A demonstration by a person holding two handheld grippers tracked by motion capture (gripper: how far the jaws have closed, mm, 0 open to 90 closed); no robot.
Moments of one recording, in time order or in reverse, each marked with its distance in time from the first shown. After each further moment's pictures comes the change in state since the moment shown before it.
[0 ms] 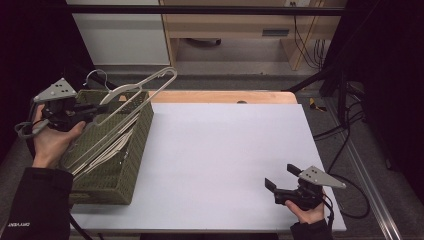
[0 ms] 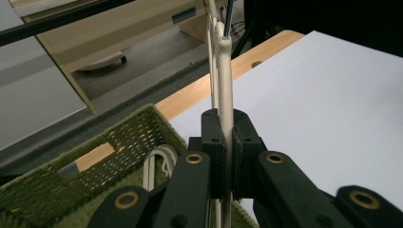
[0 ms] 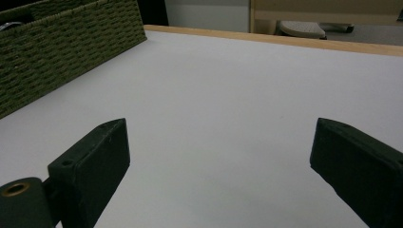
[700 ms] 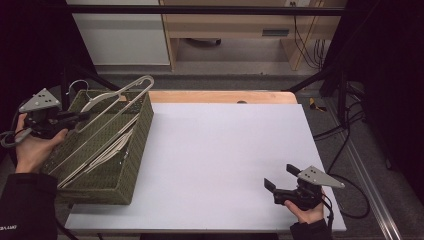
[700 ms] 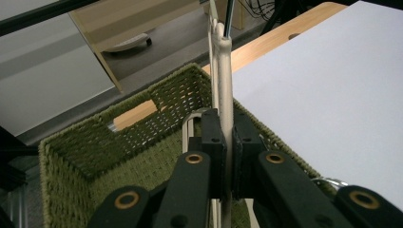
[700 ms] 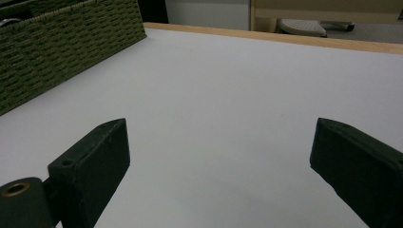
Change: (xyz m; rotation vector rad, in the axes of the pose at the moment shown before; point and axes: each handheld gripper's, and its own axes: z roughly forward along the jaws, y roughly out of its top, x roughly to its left) left arm 0.033 -0.046 -0.015 0.053 0.090 -0.005; right arm 0.000 -0.001 0.002 0.008 -0.001 -0.003
